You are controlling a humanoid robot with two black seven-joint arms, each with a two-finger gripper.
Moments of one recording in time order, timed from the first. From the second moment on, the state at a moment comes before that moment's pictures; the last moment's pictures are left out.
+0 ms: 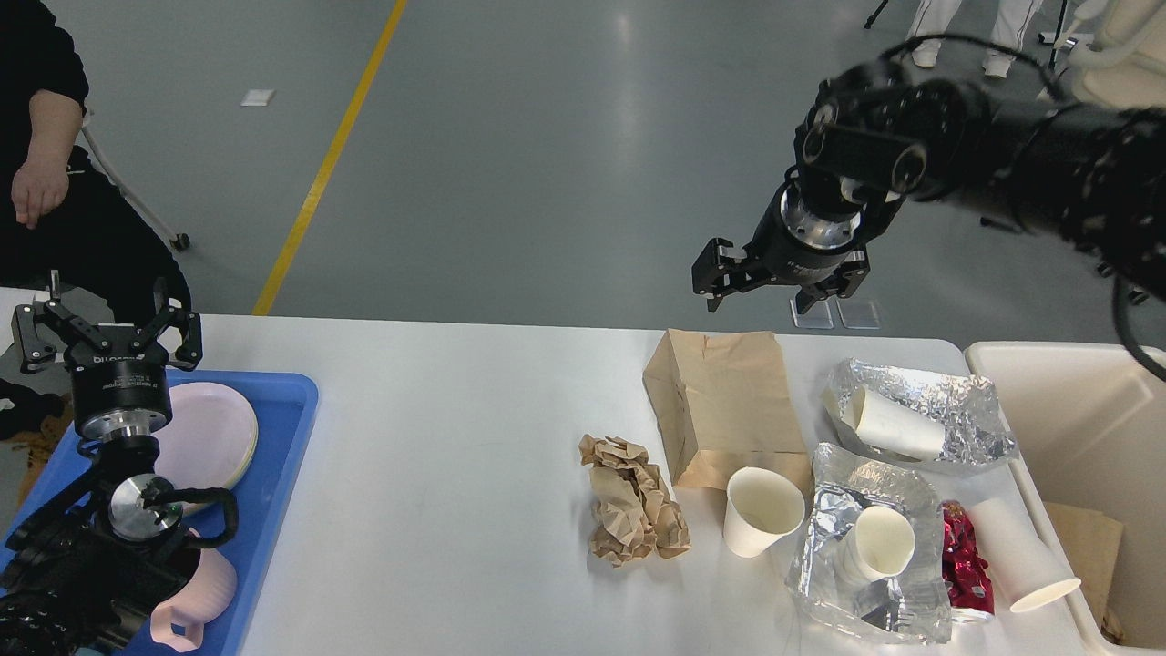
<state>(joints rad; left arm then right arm) -0.57 0.26 -1.02 -0.35 -0.15 -0.61 -0.72 1.72 -0.02 -1.01 0.73 -0.01 0.72 -0.29</state>
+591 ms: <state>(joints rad) -0.57 0.26 -1.02 -0.35 -0.15 -0.62 -0.72 1.31 0.19 -1.02 0.42 -0.08 0.52 -0.28</state>
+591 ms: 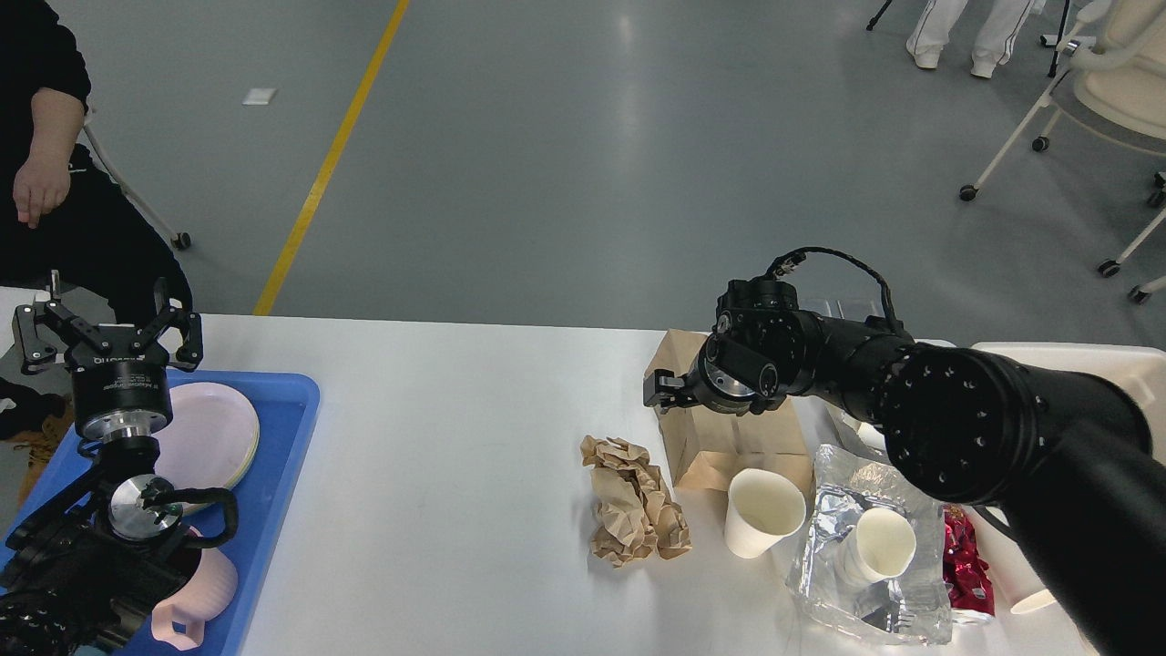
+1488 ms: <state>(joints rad) -0.57 0.26 -1.02 -0.35 -0.15 -0.62 -0.72 1.24 0.19 -0.87 0.41 -0.12 0.28 -0.28</state>
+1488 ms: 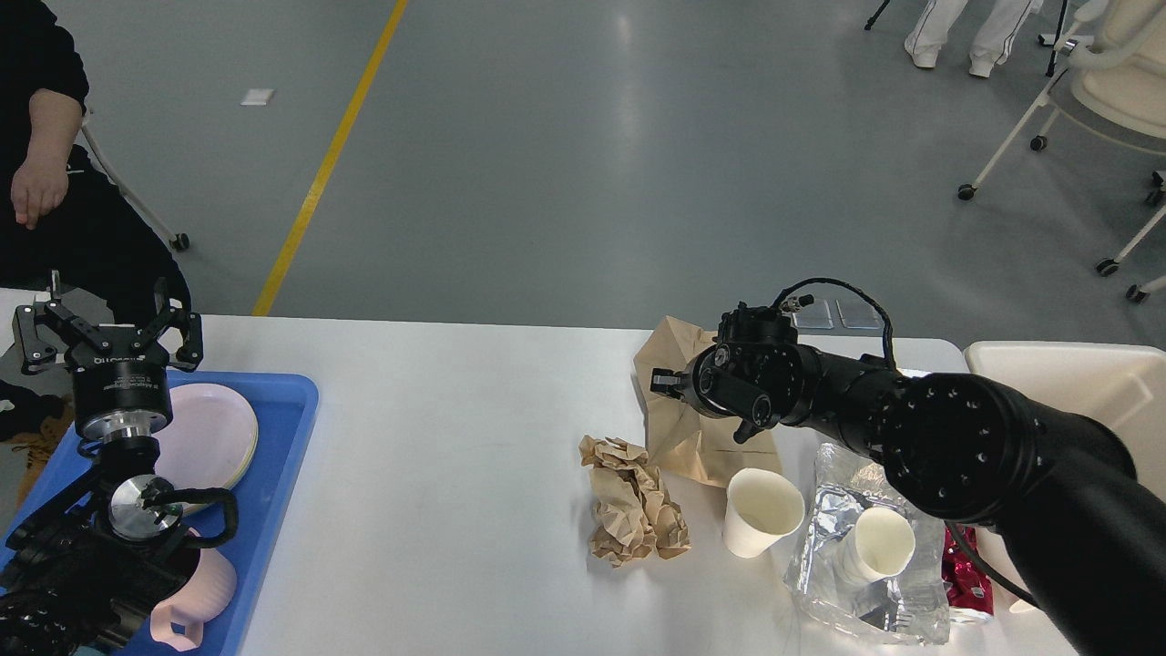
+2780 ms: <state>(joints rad) -0.57 0.26 -1.02 -0.35 -0.15 -0.62 -0.72 1.69 -0.49 -0.35 0.54 -0.11 0.49 -0.29</state>
